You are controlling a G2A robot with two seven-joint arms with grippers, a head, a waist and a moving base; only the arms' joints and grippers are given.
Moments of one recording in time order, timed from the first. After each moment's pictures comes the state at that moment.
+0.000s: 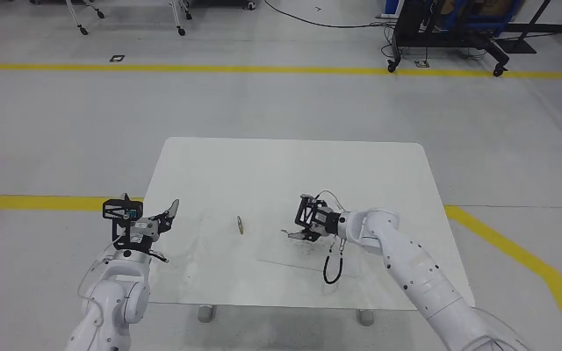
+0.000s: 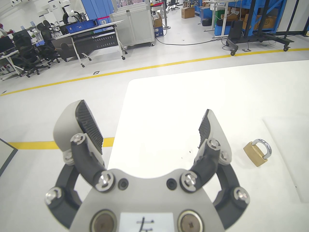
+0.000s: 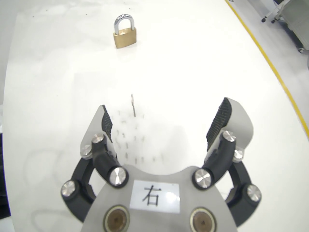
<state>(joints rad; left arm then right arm) 1.73 -1.15 -1.60 -1.80 1.33 0.00 0.00 -1.11 -1.22 0.99 -1.27 -1.46 -0.74 0.15</state>
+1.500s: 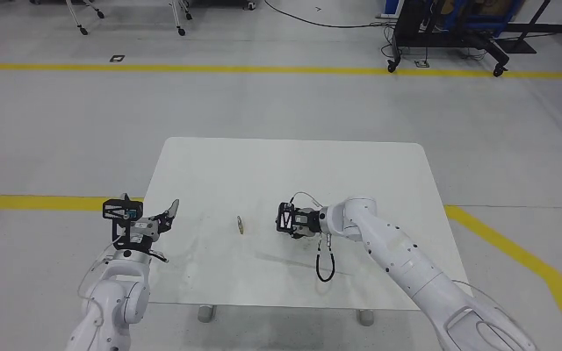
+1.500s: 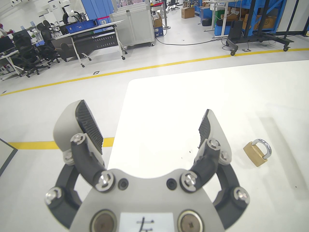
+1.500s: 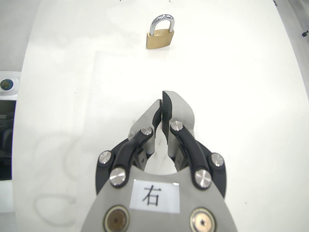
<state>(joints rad) 1.73 -1.15 -1.60 -1.80 1.33 0.00 0.00 -0.95 -1.27 0.82 -1.16 -1.45 -0.84 0.17</state>
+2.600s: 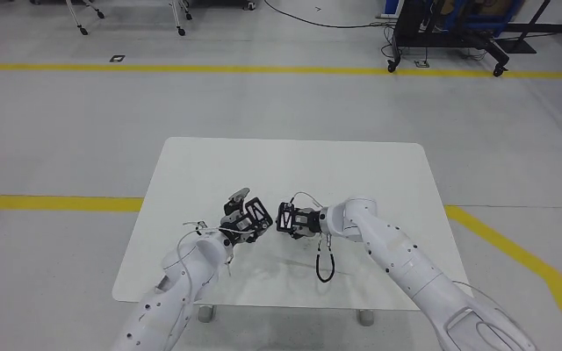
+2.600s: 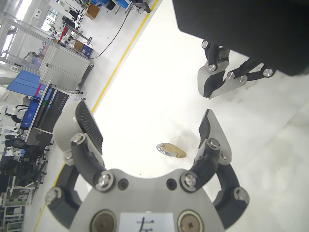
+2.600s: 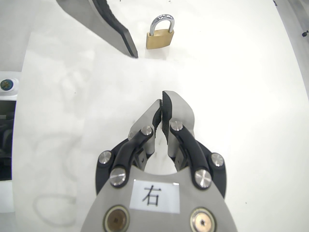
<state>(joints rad) 1.40 -1.18 -1.10 -1.77 1.87 -0.37 -0.30 -0.96 -1.26 0.83 -1.16 -1.45 -0.82 0.16</state>
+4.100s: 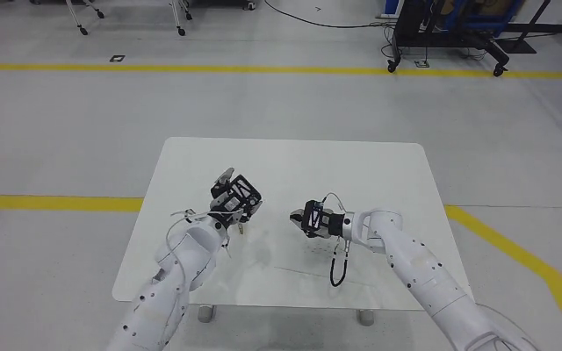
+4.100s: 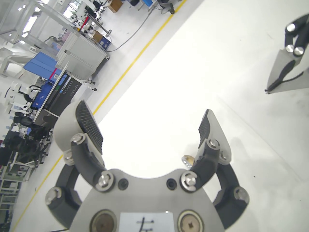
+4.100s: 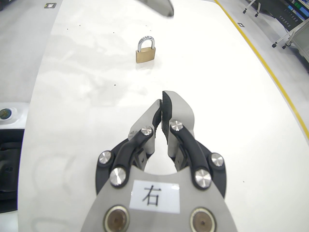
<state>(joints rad) 1.41 -1.19 -1.22 -1.83 1.79 -0.26 -0.32 -1.11 -1.18 0.98 -1.26 -1.50 -0.81 -0.08</state>
